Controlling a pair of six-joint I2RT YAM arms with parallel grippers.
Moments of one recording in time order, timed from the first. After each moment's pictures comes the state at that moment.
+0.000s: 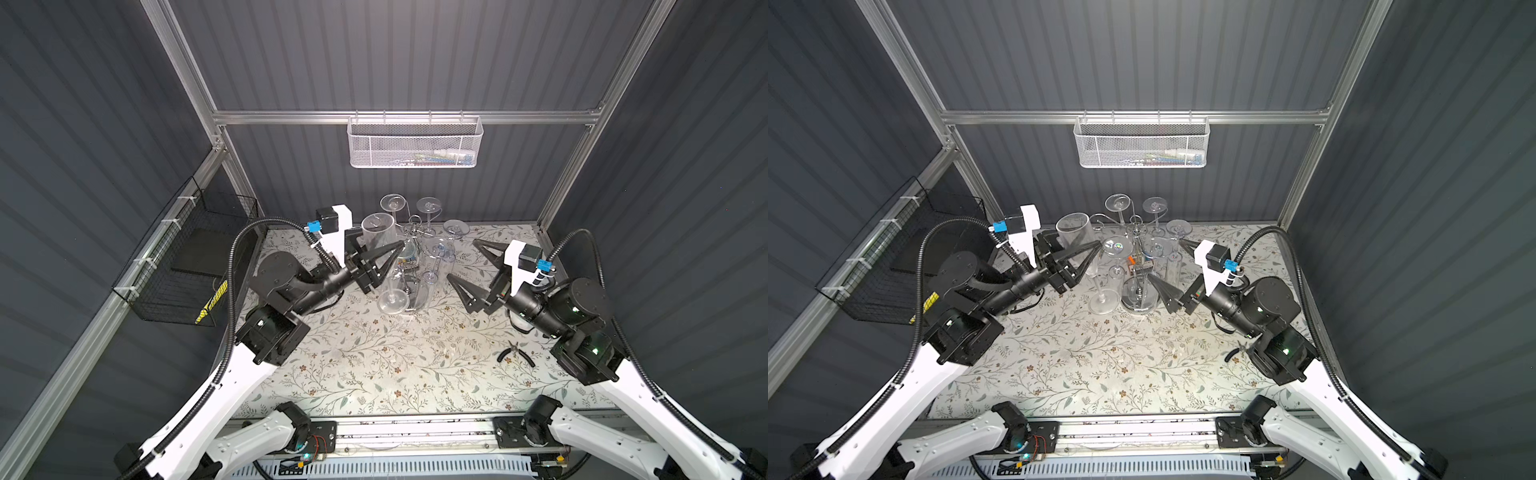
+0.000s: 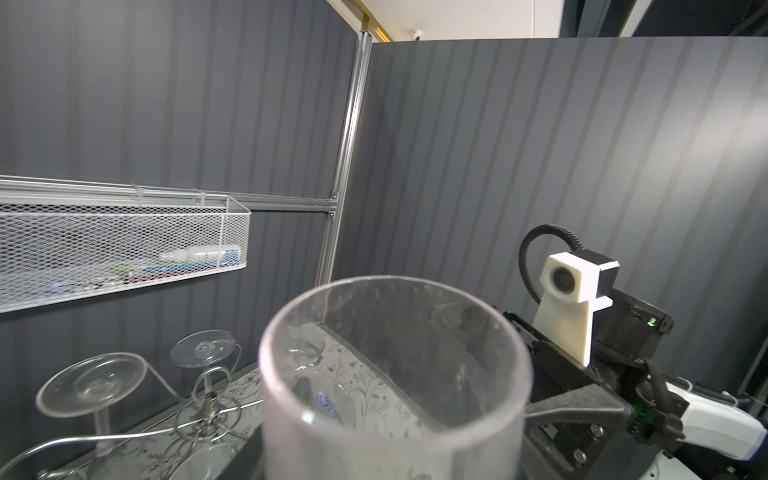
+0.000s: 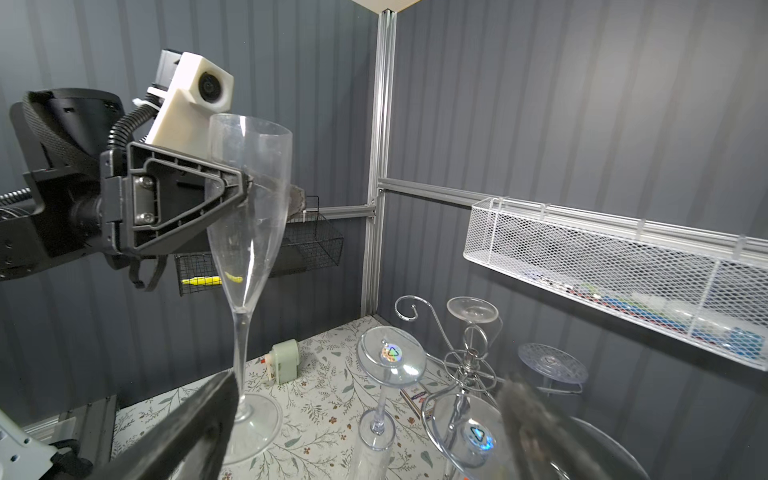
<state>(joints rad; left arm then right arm) -0.70 0.96 1.22 0.00 0.32 -0.29 0.72 0.81 0.99 0.05 -0.21 -0.04</state>
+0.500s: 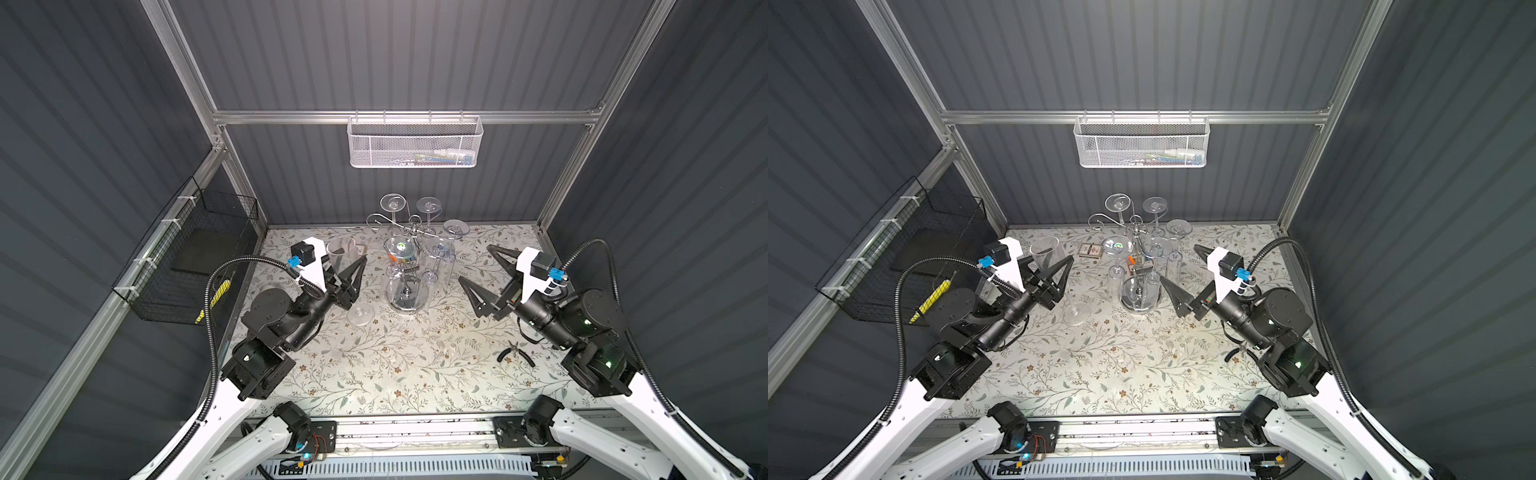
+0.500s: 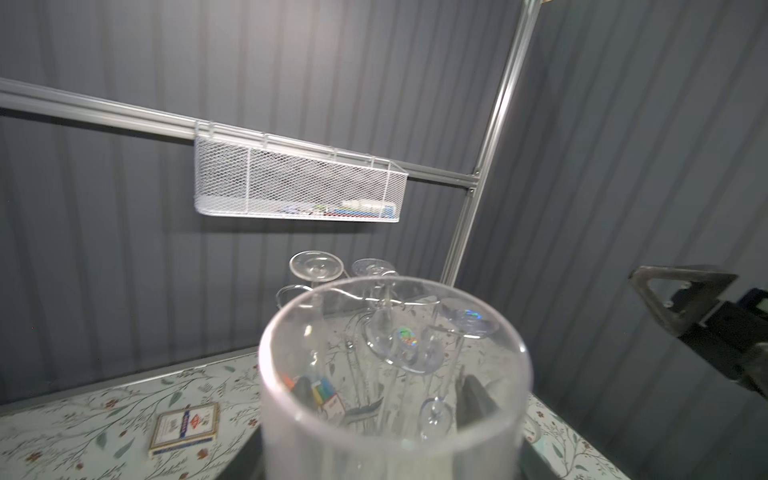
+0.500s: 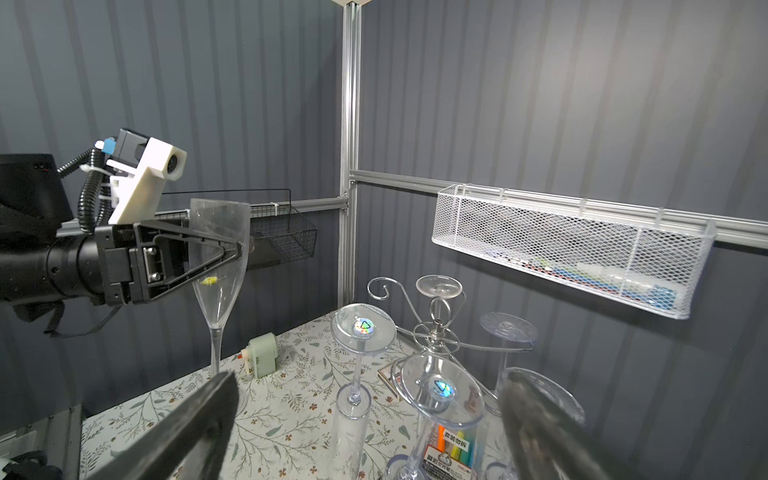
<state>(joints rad) -0.70 0.73 0.94 -0.08 -0.11 -0.18 0.72 0.70 0.94 -0.02 -0.10 -0.04</state>
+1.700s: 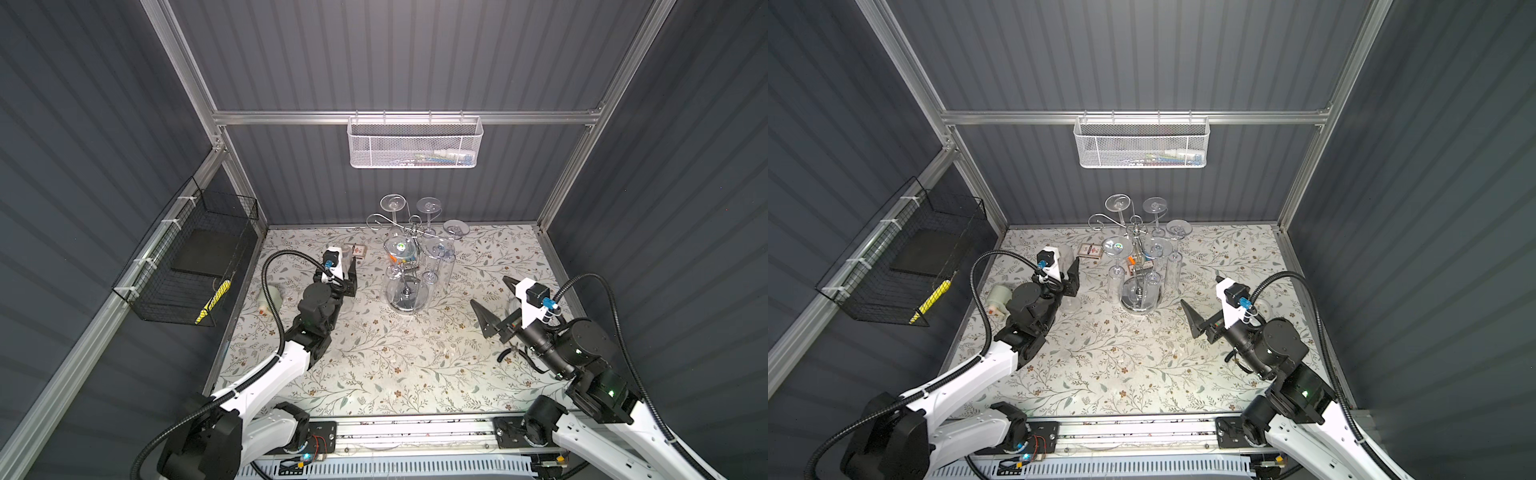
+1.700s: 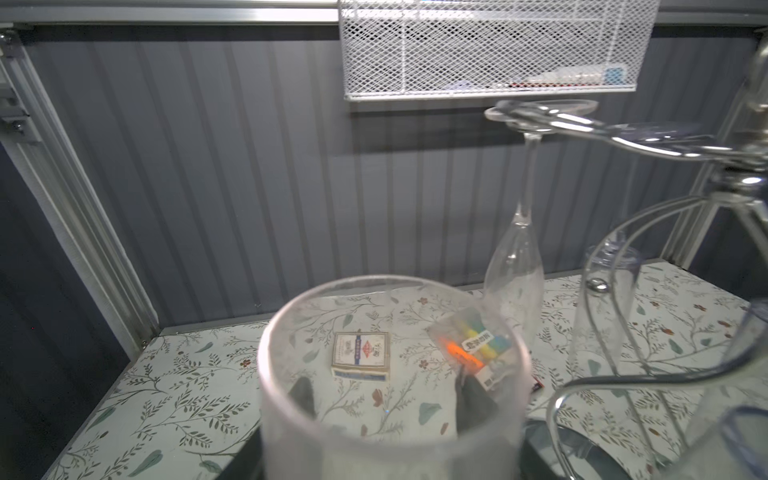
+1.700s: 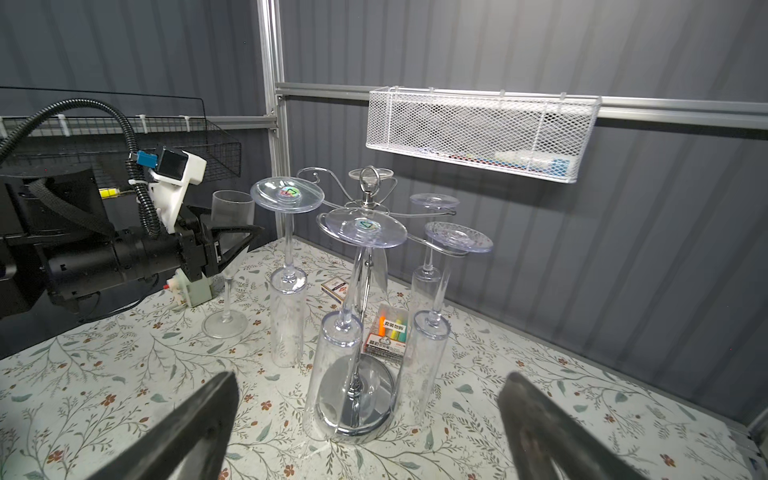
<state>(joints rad) -0.45 1.16 0.58 0.61 -0.26 0.03 0.72 0.47 0.69 -0.16 0.12 -0.07</state>
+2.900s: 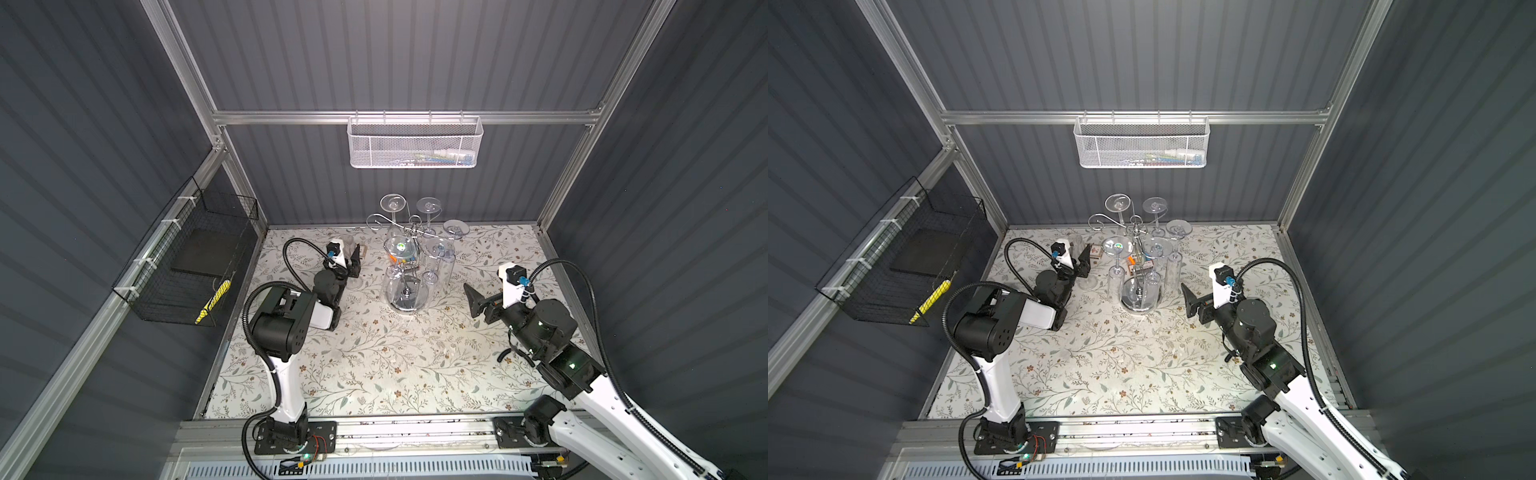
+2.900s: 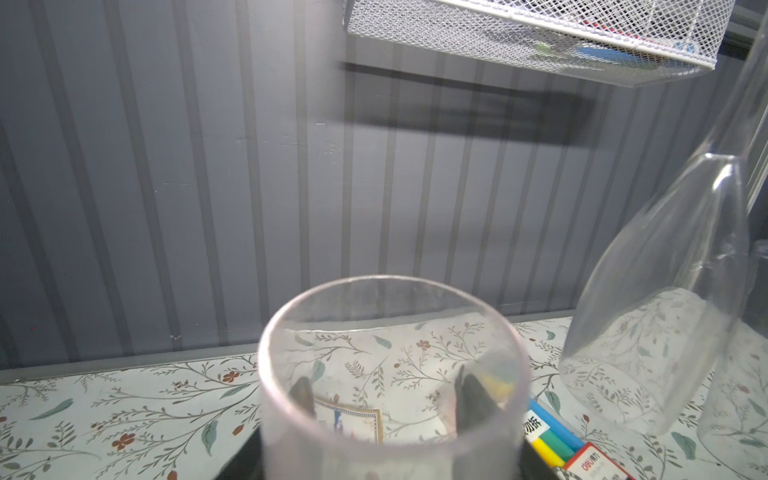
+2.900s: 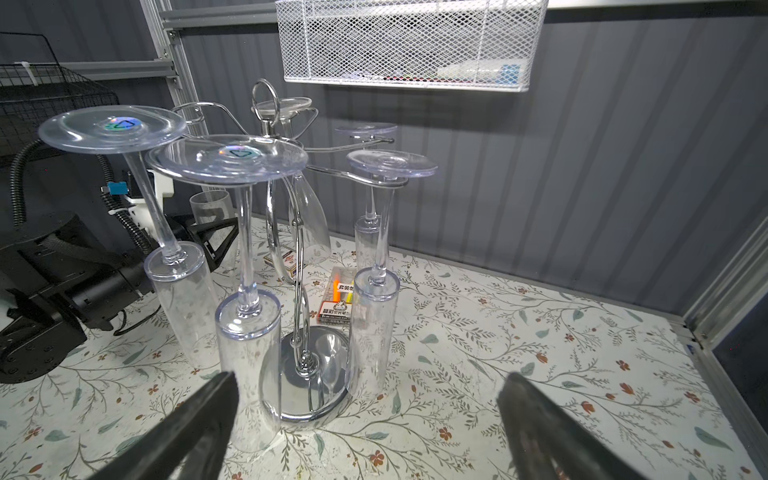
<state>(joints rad) -0.27 1.97 0.78 1.36 0.01 -0.06 0.56 0.68 0.61 0.00 0.14 0.02</state>
